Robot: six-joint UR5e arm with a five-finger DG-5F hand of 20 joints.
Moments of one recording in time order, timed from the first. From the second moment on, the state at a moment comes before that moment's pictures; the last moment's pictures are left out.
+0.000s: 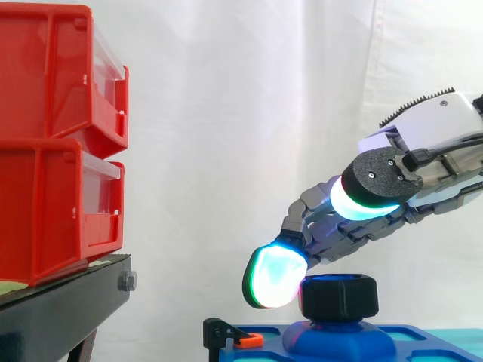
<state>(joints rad) 0.08 -2.19 -1.10 -3.32 -1.40 -1.06</state>
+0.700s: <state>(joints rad) -0.01 -2.19 -1.03 -3.38 -1.52 -1.14</state>
